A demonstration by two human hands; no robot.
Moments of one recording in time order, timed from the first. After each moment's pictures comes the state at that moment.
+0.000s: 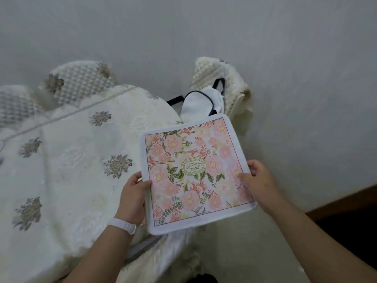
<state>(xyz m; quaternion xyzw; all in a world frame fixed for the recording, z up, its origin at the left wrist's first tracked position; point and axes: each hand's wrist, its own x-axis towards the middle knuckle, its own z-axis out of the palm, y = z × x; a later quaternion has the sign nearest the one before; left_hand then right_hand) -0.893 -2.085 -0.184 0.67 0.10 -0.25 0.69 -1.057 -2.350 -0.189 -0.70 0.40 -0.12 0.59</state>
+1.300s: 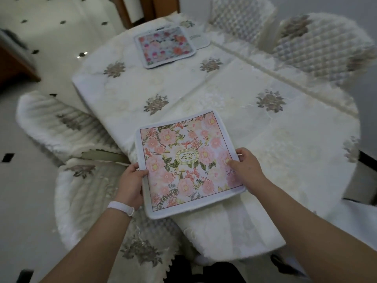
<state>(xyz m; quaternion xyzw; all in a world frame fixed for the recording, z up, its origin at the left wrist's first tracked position) -0.848 -2.040 -0.242 0.41 0.59 0.19 0.67 -0.616 -2.233 -0.255 -0.81 -0.12 0.33 0.48</state>
